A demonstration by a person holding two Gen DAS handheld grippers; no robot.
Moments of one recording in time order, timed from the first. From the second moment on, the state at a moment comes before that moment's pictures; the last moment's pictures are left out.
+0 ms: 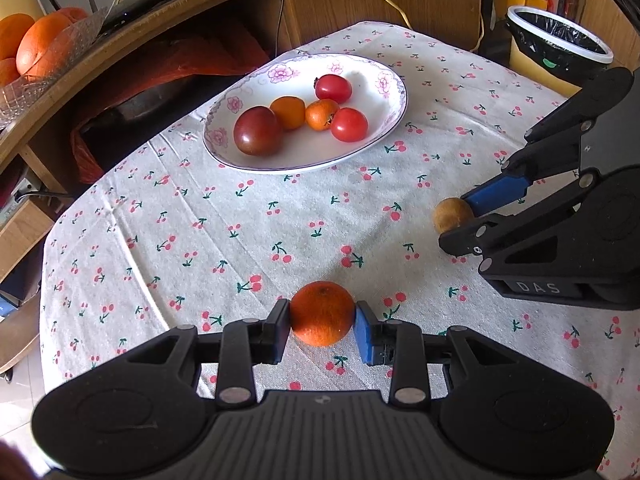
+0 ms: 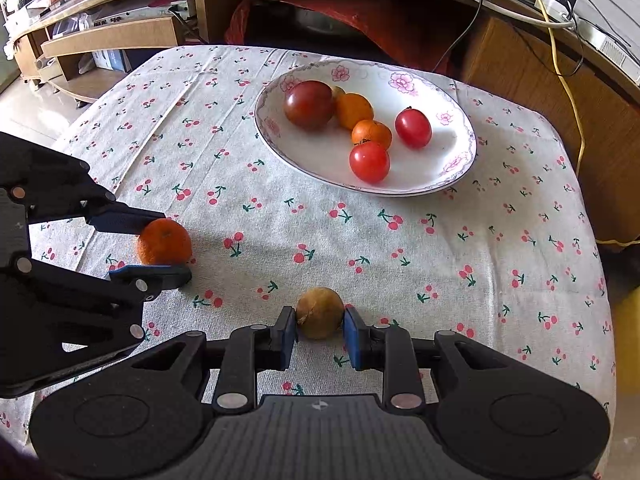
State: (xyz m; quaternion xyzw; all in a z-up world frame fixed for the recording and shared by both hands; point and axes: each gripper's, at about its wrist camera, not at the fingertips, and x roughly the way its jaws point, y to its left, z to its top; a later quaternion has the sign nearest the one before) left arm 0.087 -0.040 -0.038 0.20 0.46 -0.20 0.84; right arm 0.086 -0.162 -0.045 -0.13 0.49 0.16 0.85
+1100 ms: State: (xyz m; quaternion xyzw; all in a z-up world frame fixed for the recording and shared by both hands) left arm 0.109 -0.045 0.000 0.19 0.40 -0.17 0.88; right arm 0.103 -0.152 -0.003 -0.10 0.43 0.16 0.88
